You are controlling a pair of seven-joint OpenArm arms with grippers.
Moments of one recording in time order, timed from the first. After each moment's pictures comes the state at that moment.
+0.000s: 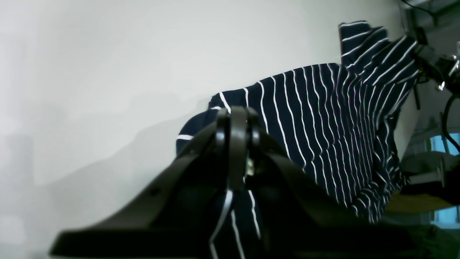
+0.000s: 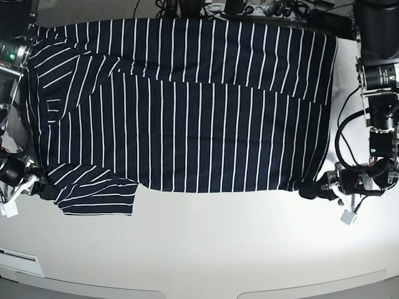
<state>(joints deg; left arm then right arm) -36.9 -31.9 2.8 40.1 -71.5 -41.5 69.9 22.3 33.6 14.5 58.9 58.7 40.0 -60.8</state>
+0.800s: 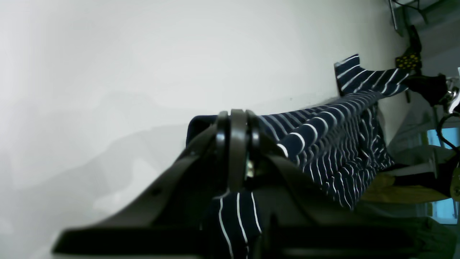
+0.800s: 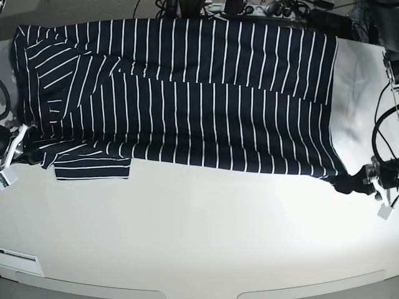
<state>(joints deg) -36.8 -43.3 2.9 42.1 -84.4 -41.4 81.3 0.3 46.2 14.3 87.9 55.6 40.1 -59.5</state>
